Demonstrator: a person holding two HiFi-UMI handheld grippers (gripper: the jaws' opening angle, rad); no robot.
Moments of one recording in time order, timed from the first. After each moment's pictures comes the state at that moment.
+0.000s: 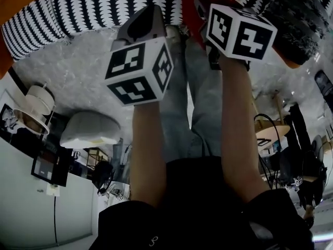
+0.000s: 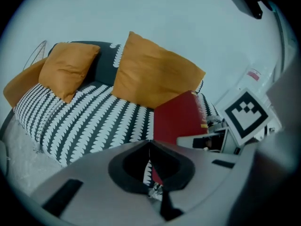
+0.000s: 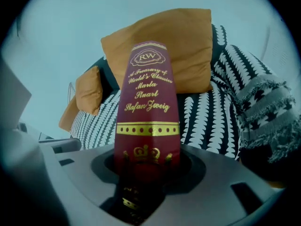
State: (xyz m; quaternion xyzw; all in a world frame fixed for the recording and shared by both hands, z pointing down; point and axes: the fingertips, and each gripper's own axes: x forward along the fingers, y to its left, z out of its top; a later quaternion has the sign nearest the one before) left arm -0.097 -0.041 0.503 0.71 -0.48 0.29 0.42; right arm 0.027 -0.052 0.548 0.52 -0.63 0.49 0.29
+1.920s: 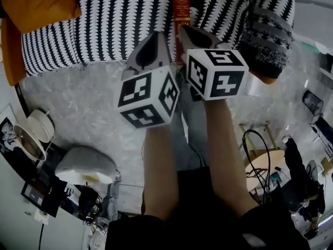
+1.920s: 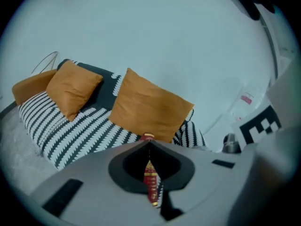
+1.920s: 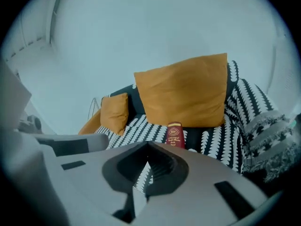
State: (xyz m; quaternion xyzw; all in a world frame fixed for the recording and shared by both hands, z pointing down) left arm -0.059 -0.049 0.396 0.73 -0.53 0.18 0.38; right arm 0.003 -0.059 0.428 0.51 -0.74 0.40 0.20
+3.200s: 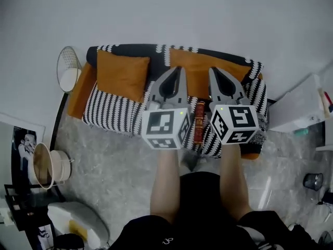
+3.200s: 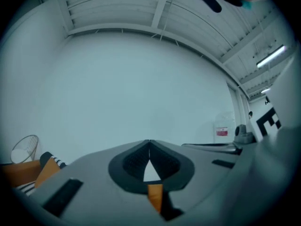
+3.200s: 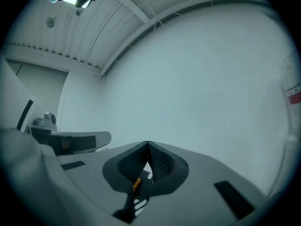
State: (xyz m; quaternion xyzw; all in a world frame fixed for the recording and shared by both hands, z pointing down) left arm -0.063 -0.068 -0.047 0.83 -0.56 -0.02 0.01; right arm 0.025 -0.075 -0.036 0.55 -0.84 0.03 -0.03
